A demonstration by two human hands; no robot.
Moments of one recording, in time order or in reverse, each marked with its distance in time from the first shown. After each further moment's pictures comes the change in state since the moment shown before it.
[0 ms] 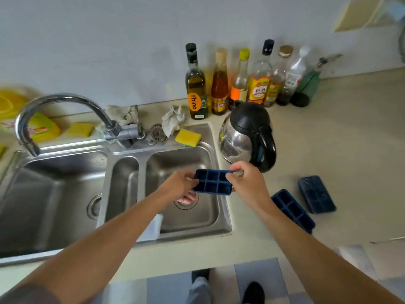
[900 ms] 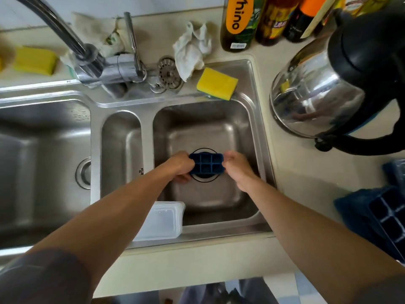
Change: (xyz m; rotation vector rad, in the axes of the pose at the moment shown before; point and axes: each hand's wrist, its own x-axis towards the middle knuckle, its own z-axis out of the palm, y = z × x) left_hand 0.173 -0.139 -0.057 0.246 -0.077 -0.331; right_hand 0.111 0.109 0.200 0.005 -0.221 0.485
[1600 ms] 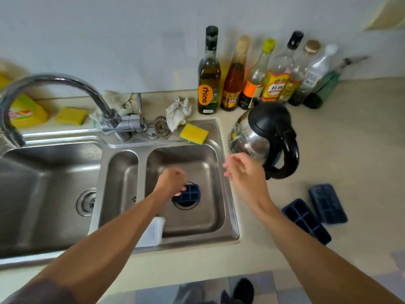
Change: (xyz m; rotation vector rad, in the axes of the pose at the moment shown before) left_hand -0.120 0.050 0.007 -0.292 0.318 0.271; right_hand -0.163 -0.066 -0.124 0.138 0.187 -0.661
